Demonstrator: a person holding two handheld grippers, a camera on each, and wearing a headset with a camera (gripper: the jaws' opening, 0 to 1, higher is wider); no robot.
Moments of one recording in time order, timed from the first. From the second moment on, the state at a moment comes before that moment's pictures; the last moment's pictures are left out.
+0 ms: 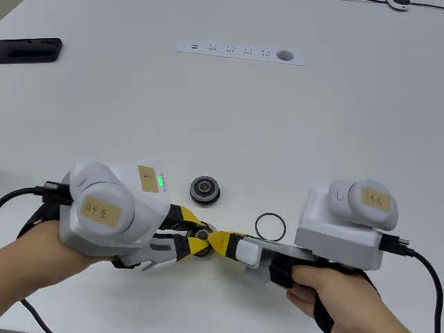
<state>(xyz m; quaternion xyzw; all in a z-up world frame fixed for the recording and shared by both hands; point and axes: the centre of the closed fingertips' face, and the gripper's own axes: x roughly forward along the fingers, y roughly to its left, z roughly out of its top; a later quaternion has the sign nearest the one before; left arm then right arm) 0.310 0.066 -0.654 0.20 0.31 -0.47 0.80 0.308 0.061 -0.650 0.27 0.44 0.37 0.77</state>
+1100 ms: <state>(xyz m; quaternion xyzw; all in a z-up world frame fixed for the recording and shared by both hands) 0.317 0.117 -0.617 0.16 0.28 -0.41 0.85 0.334 0.039 -0.629 0.35 0.41 0.34 0.77</state>
